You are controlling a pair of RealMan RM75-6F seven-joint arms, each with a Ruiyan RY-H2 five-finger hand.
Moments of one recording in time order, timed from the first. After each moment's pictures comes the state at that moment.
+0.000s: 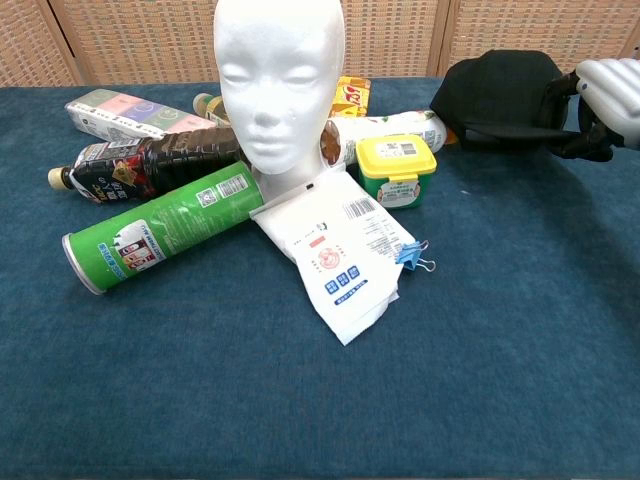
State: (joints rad) left arm 0.01 -0.99 -0.04 -1.64 1.46 1.56 -0.06; right arm 0.62 -1.86 0.29 -0.70 -1.34 1.21 -0.05
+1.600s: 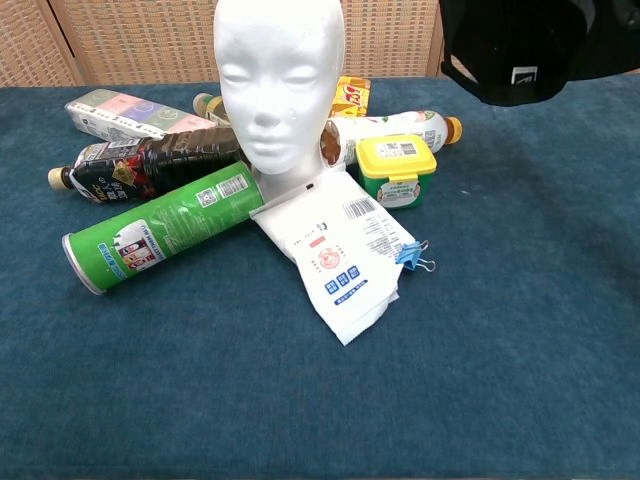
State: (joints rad) left arm 0.00 -1.00 -0.05 -1.65 1.47 1.55 -0.05; right arm 0.61 -1.76 0.33 -0.76 -1.45 1.58 0.22
